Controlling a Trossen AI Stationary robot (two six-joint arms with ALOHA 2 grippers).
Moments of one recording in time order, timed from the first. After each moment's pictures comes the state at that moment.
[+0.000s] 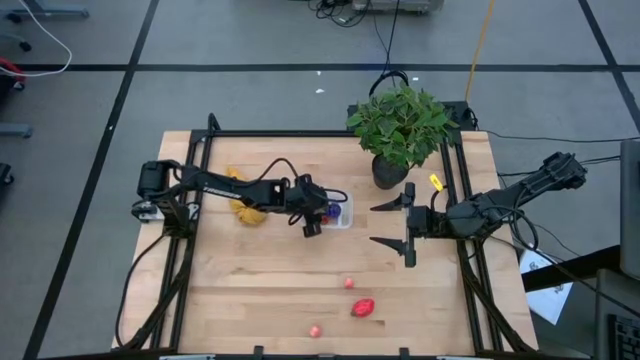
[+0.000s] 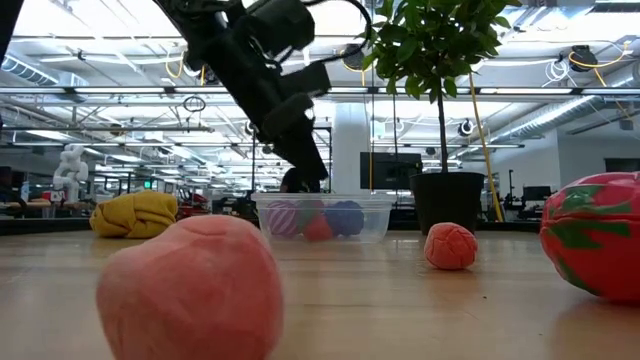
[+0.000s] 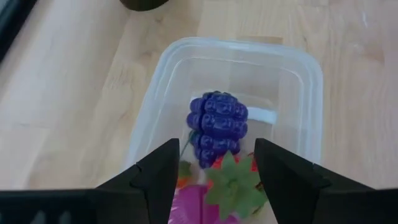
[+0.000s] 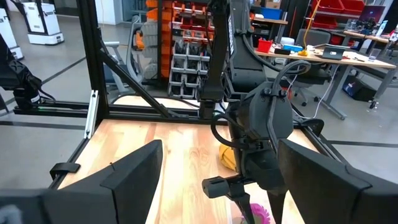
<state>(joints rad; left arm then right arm) 0.06 1.76 1.09 -0.16 -0.17 0.00 0.46 1.01 0.89 -0.05 0.52 0.01</state>
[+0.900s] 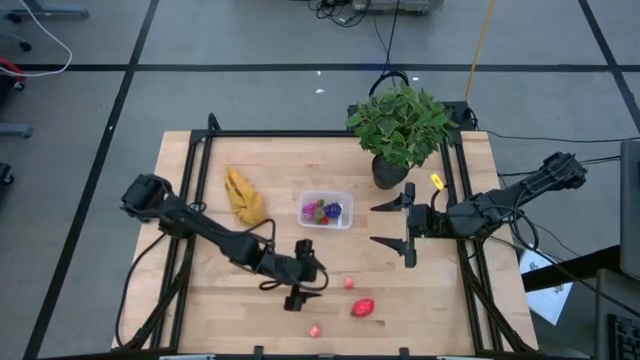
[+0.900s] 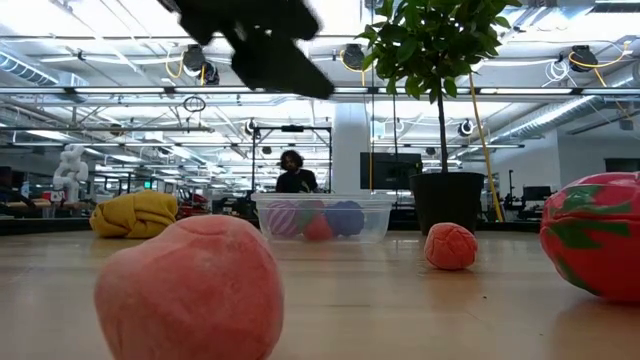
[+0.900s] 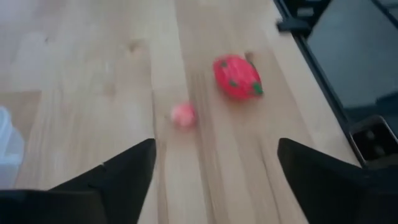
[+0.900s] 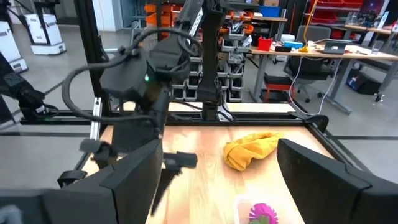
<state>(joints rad) -0.43 1.72 1.09 -0.04 -0.15 -0.21 0.46 1.01 0.89 -0.04 0.52 0.07</state>
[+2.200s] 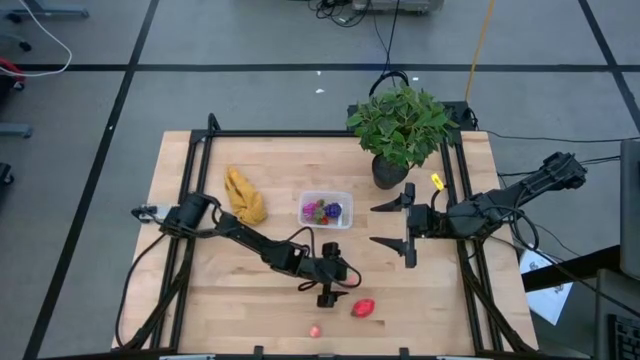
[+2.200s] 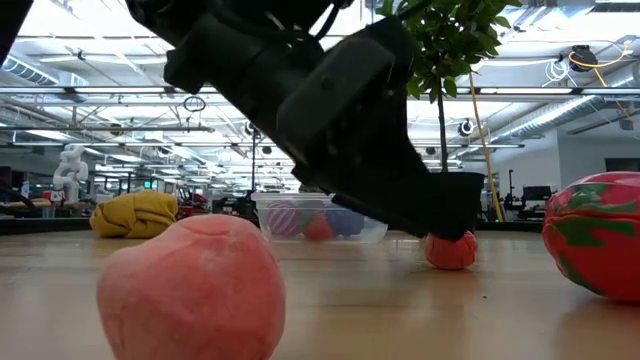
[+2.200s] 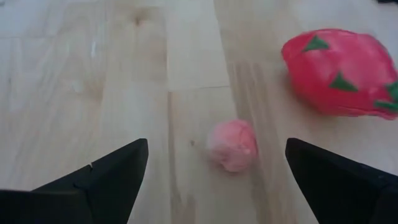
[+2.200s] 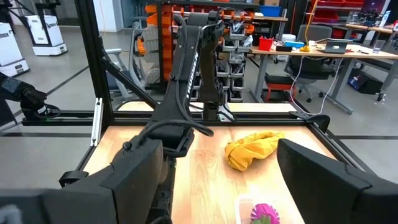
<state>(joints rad) -0.34 2.13 1.26 0.17 -0.13 -0.17 0.47 1.01 0.89 -0.04 0.52 0.07</state>
